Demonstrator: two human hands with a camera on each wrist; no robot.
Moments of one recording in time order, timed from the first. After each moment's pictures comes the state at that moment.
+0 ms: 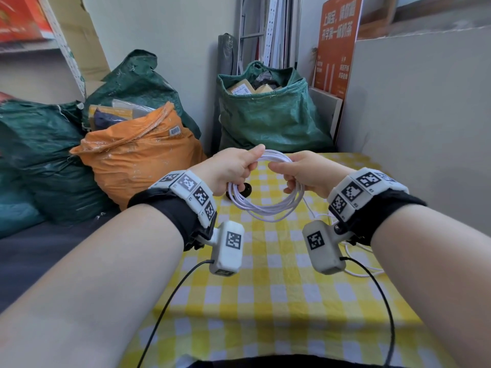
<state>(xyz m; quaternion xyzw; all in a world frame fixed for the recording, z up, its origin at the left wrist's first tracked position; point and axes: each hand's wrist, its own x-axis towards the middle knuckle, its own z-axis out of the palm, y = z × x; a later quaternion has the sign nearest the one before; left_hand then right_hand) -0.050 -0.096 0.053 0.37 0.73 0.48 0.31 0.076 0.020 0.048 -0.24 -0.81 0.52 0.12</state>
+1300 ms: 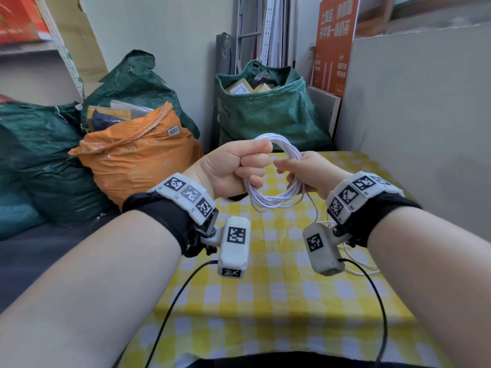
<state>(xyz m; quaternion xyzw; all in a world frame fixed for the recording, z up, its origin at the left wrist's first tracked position) -0.026 -0.113 0.069 0.37 0.43 0.59 0.57 0.076 0.027 0.038 -0.27 -0.78 0.53 0.17</state>
